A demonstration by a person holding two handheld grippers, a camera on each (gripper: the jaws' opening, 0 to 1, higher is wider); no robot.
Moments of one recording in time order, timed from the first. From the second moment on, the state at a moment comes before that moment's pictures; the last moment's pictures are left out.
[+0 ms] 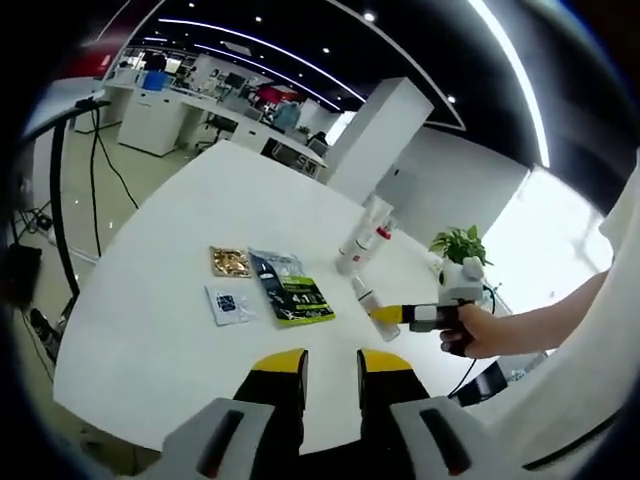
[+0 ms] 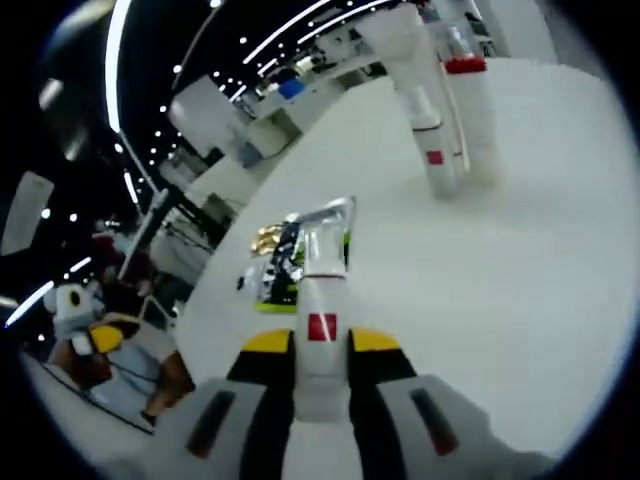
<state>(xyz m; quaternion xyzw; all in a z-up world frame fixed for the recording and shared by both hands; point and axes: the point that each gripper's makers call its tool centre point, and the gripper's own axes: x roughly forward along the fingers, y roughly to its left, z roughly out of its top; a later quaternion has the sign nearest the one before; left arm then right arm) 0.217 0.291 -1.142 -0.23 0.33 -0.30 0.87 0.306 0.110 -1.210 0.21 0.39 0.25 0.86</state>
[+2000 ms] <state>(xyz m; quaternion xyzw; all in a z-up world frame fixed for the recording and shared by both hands) 0.239 0.170 -1.111 -0.38 0.36 -0.40 0.75 0.234 0.183 -1.118 0.04 0.28 0.45 0.85</state>
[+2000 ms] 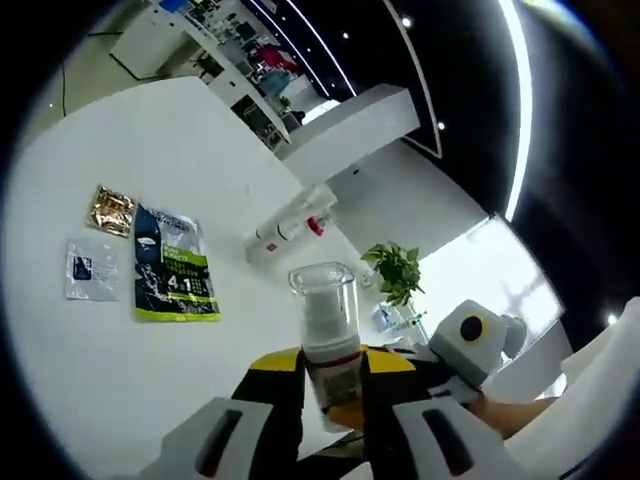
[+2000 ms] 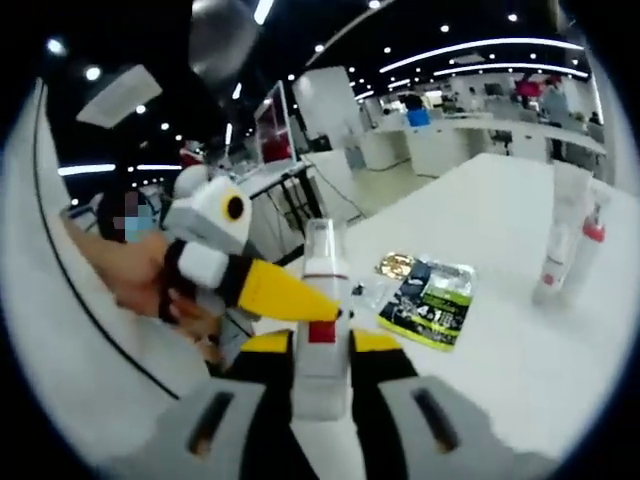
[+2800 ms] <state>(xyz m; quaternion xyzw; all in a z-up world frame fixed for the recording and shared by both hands) 0.231 0.173 -1.116 -0.26 0.33 -0.46 0.78 0.229 0.173 -1.079 0.16 0.24 0.51 0.81</state>
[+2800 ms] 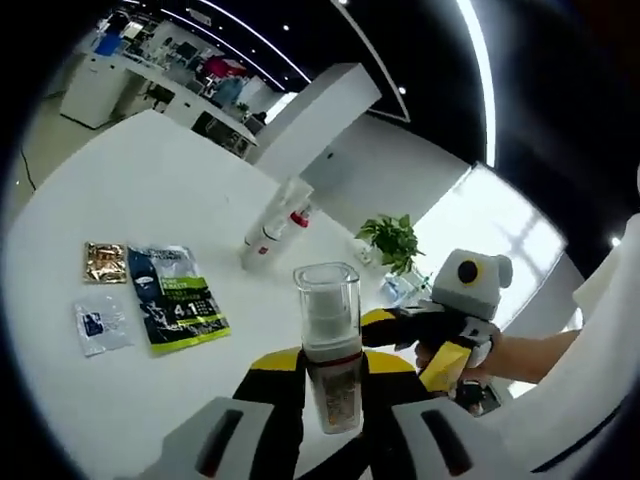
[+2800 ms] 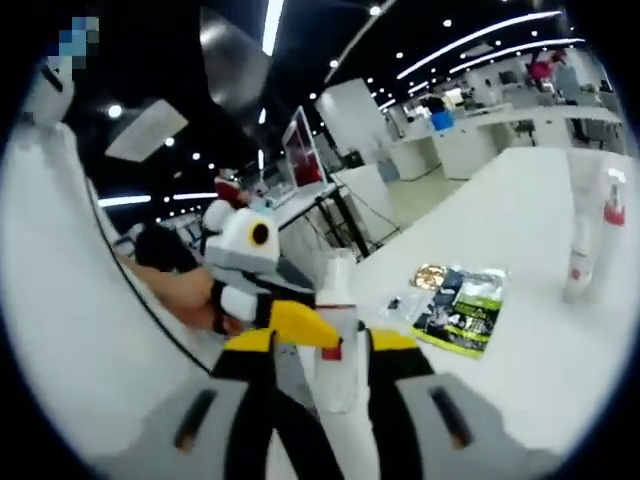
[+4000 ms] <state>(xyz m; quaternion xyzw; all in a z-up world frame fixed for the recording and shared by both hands) 0.212 0.146 -1.122 -0.13 0.31 -0.56 0.76 0.233 0.157 -1.083 0.08 0.26 0.50 0.82</state>
